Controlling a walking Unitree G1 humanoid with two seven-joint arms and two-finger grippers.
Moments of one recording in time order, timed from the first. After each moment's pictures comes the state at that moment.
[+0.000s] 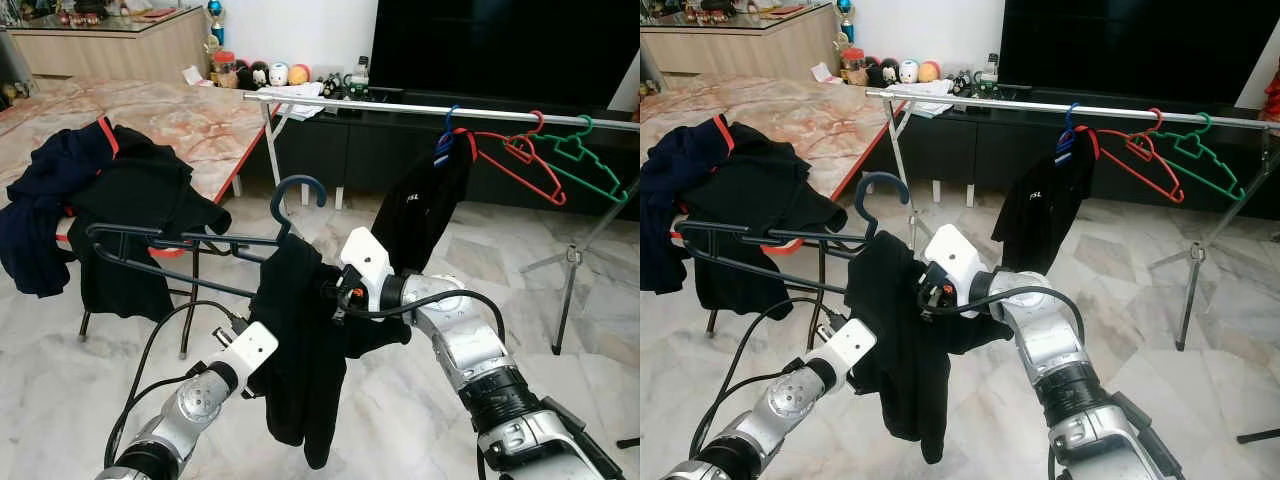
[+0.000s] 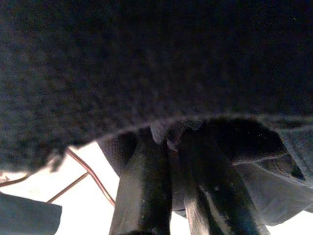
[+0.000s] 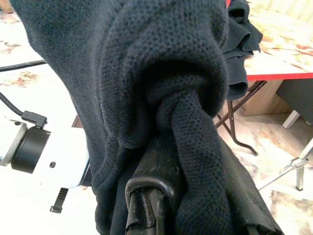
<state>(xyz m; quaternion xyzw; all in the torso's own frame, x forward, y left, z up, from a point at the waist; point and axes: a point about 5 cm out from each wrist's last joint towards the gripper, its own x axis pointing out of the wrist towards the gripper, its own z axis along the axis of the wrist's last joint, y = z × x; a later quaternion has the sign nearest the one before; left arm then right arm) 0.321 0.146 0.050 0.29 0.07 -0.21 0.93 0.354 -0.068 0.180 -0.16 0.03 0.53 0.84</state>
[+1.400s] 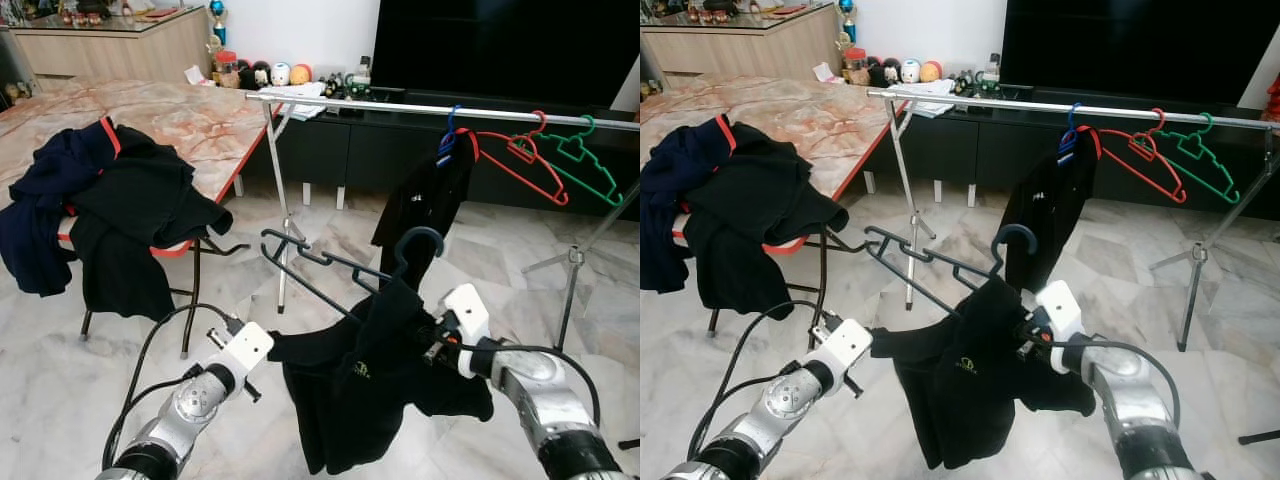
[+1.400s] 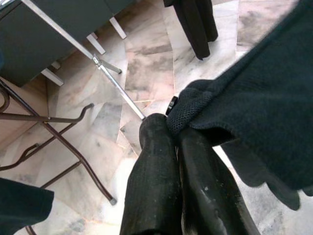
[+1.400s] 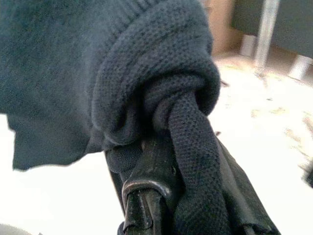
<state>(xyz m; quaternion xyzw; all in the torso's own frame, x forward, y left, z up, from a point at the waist) 0.320 0.151 0.046 0.27 0.09 -0.21 0.94 0.318 -0.201 0.098 -0.08 0.13 0.43 0.89</state>
